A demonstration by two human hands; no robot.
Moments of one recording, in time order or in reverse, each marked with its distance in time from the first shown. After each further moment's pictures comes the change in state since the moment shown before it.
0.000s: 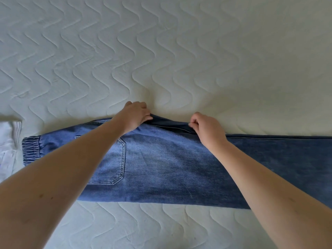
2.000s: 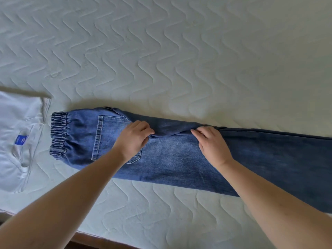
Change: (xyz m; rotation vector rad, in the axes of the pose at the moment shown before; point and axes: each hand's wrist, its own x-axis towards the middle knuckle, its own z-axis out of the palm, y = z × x) left_hand -0.137 0.025 0.054 -0.133 0.497 0.066; right_hand -0.071 -0.018 0.051 -0.265 0.153 -0.416
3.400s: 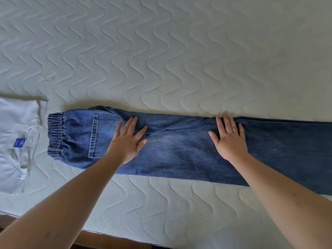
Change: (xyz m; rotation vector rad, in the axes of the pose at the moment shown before) left_hand -0.033 0.012 0.019 0.369 -0.486 -0.285; right_hand -0.055 0.053 0.005 -0.109 -0.358 0.545
